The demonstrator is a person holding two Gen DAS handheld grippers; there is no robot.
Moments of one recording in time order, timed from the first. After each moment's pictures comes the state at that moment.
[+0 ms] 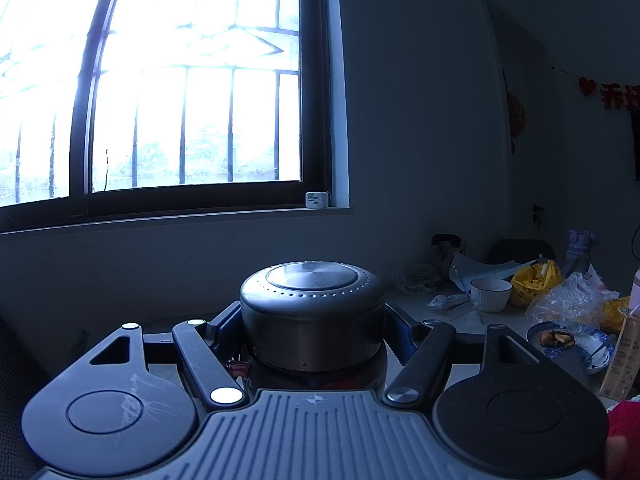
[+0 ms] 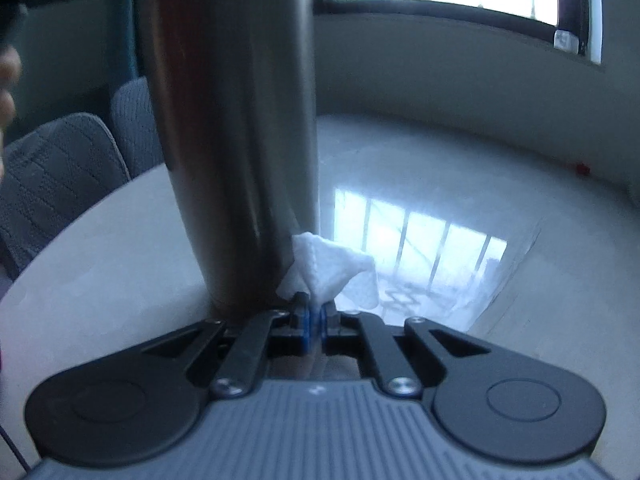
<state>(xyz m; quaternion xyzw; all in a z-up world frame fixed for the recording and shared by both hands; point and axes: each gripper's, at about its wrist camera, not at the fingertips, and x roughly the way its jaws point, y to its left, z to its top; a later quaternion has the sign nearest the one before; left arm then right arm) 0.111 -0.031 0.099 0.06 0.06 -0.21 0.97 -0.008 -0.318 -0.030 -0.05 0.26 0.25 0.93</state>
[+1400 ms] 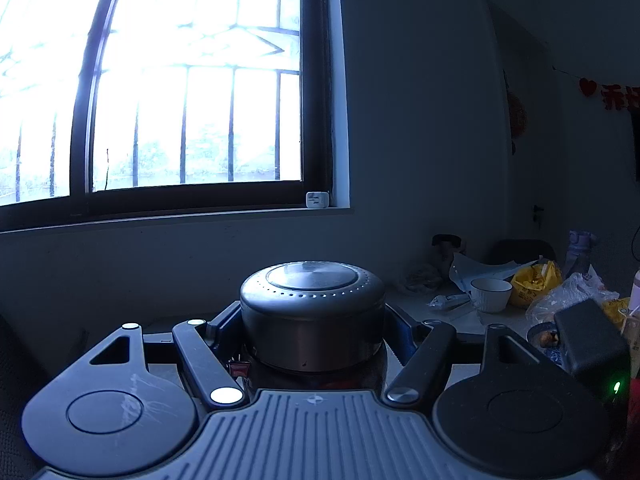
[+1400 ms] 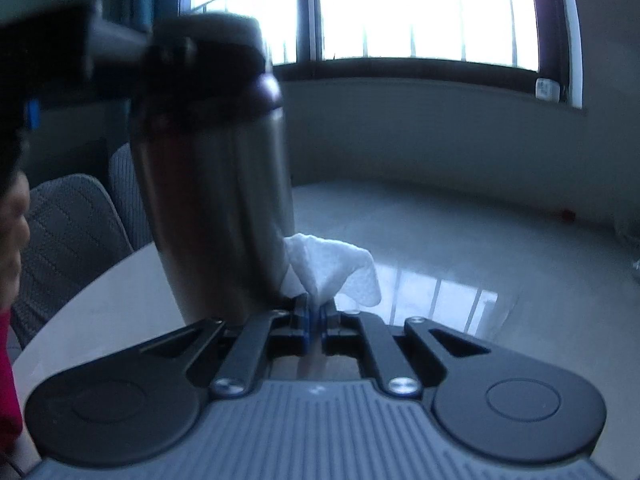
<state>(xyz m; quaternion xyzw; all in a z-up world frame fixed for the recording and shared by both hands) 0.111 -0.032 0.099 0.05 0.06 -0.21 0.97 -0.012 -0.329 0.005 -0.02 0.21 0.24 0.95</state>
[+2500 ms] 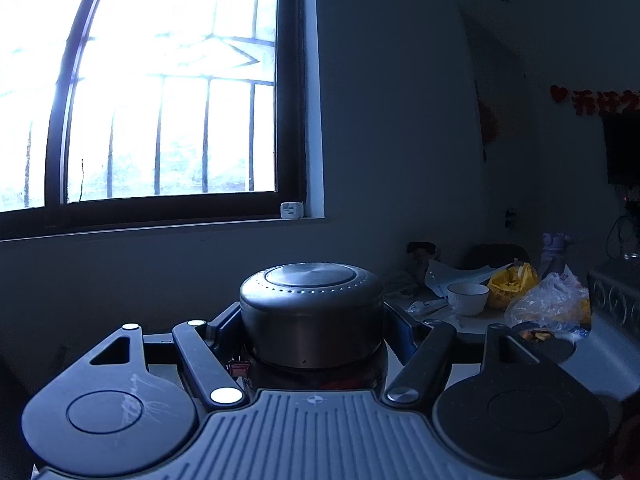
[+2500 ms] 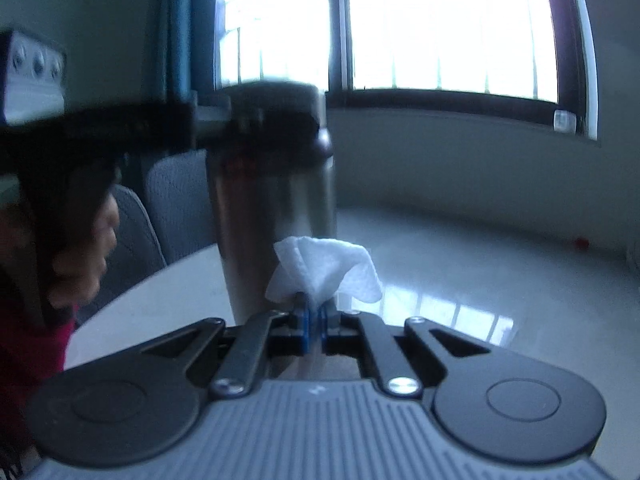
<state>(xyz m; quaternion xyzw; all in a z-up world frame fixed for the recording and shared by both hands) 0.115 -0.020 0.087 0.06 0.04 -0.26 0.96 -0.019 -0.351 0.038 -0.02 0.15 0.29 0.95</state>
